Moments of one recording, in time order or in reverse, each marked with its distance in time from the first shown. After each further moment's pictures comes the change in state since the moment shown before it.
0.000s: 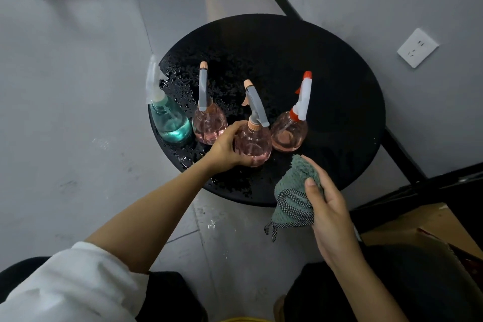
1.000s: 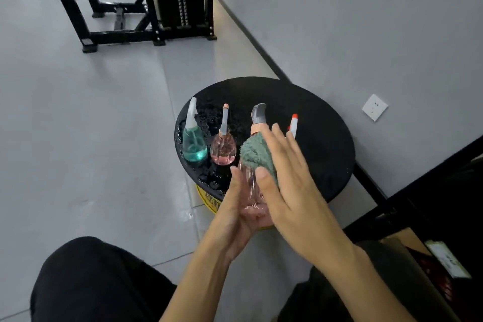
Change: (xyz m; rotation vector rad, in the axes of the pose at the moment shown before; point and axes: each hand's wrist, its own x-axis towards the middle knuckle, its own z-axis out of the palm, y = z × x) left_hand -0.219 0.181 0.036 -1.045 0.008 0.055; right_hand -0.117 -0.136 0.065 -0.853 -0.230 -0.645
